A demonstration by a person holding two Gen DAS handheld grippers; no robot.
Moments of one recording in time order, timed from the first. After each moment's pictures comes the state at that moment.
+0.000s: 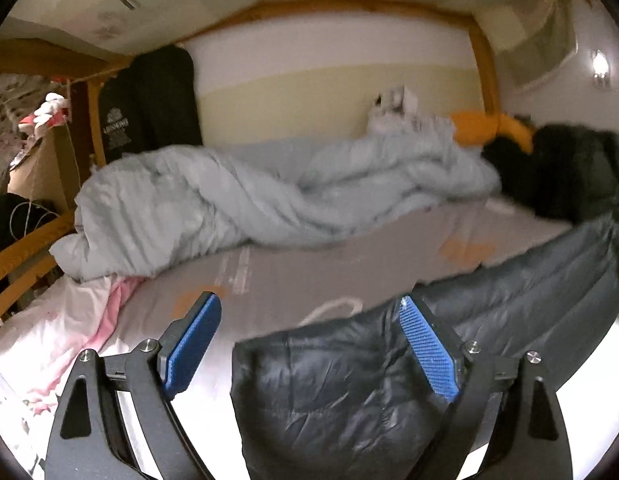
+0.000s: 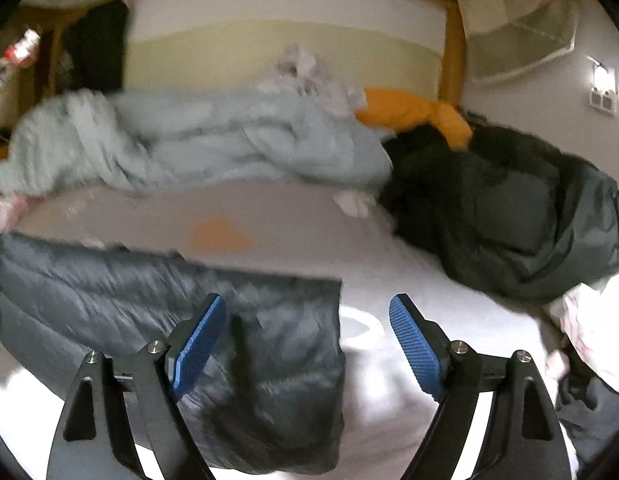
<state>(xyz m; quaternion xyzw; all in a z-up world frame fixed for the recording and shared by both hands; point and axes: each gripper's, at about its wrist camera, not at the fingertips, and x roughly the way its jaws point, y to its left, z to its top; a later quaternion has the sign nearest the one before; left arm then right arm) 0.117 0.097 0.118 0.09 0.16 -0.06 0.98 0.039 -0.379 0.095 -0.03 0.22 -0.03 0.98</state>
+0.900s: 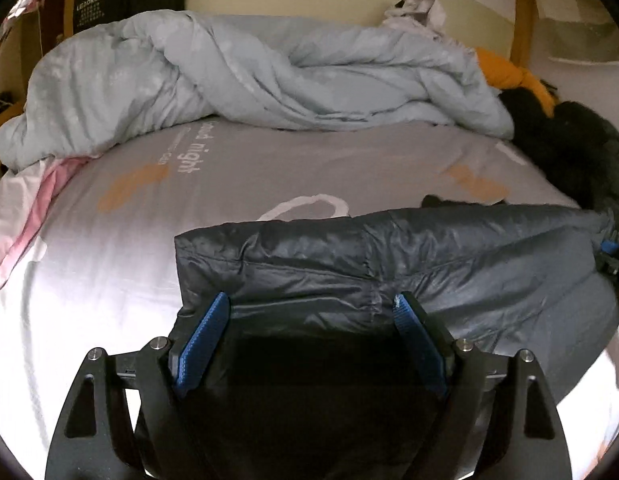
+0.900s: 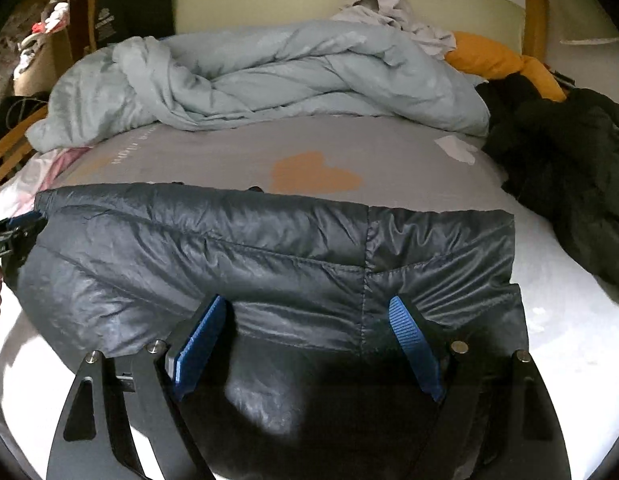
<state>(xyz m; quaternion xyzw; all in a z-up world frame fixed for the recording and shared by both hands) 0.224 0.089 0.029 0.01 0.36 -0.08 0.93 0.134 -0.317 0.018 -0.02 0.35 0.06 0.93</state>
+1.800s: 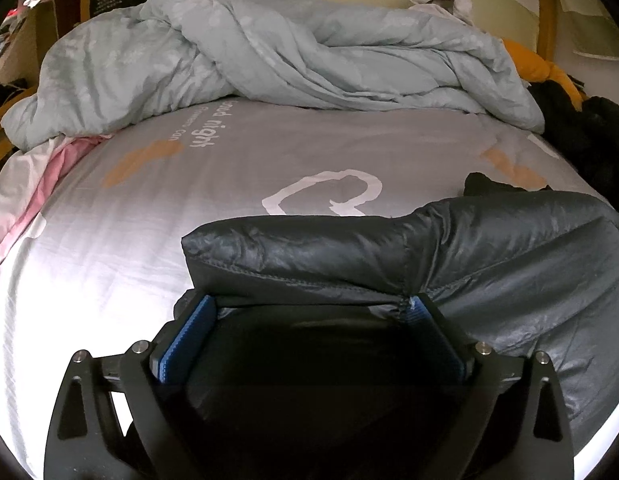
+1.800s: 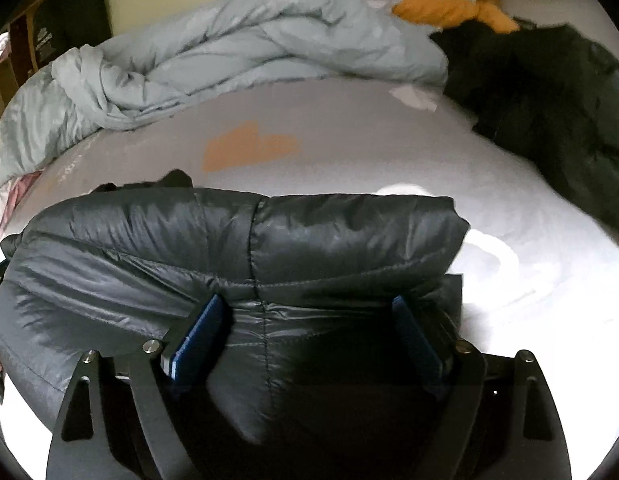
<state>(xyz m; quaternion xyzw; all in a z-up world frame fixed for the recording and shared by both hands) 0.238 0.087 -0.011 0.01 0.37 -0.03 0.93 0.167 -0.352 -0.022 0.04 0.40 0.00 0.92</state>
